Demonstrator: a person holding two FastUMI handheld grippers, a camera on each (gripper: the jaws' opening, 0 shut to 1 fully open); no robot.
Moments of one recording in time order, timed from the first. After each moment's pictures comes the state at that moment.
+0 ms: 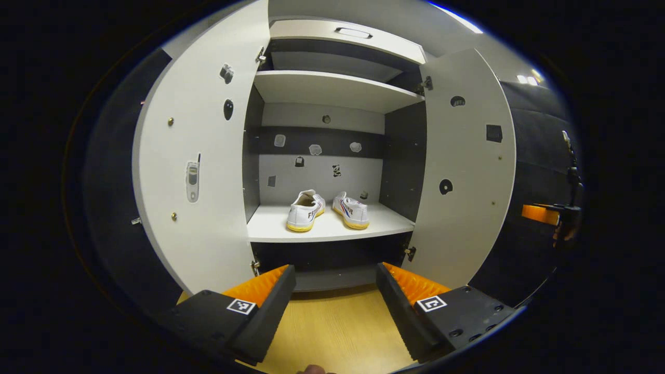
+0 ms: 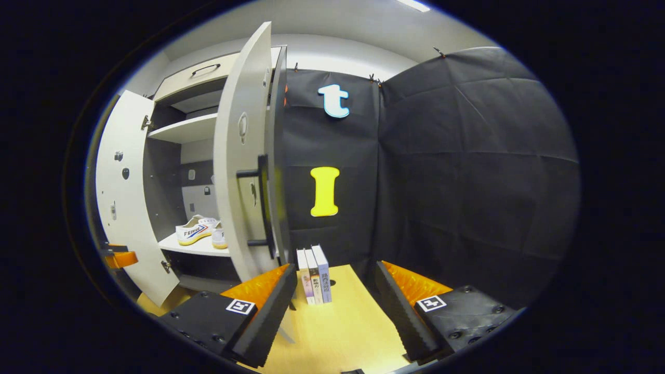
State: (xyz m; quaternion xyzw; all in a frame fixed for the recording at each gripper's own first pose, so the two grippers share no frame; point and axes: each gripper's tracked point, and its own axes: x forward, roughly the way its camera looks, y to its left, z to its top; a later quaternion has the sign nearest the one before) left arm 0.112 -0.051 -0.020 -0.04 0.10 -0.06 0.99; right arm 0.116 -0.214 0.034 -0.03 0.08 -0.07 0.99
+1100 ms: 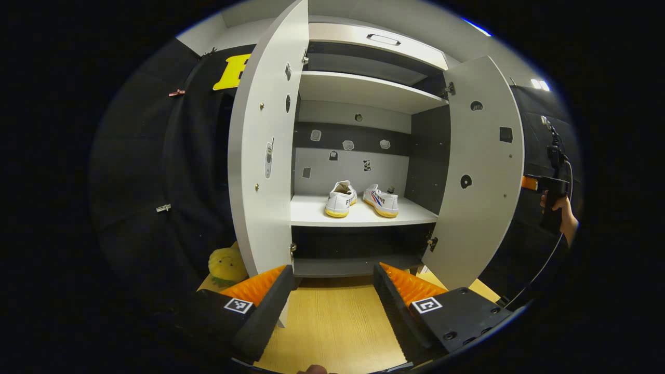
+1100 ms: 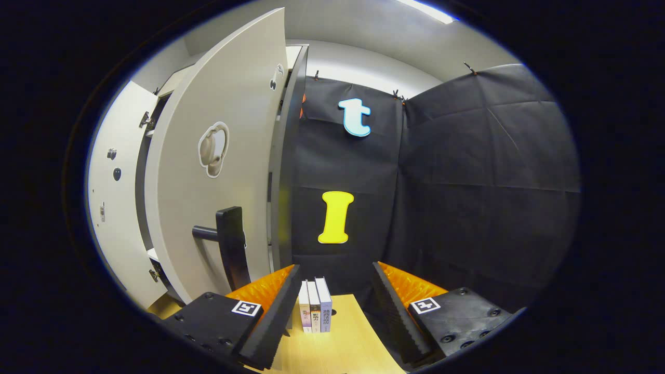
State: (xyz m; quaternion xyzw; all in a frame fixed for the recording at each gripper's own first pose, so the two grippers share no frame) left arm 0.066 0.008 -0.040 -0.05 0.12 0.00 0.99; right arm 0.199 -0.184 0.056 -0.08 0.04 -0.03 1.00
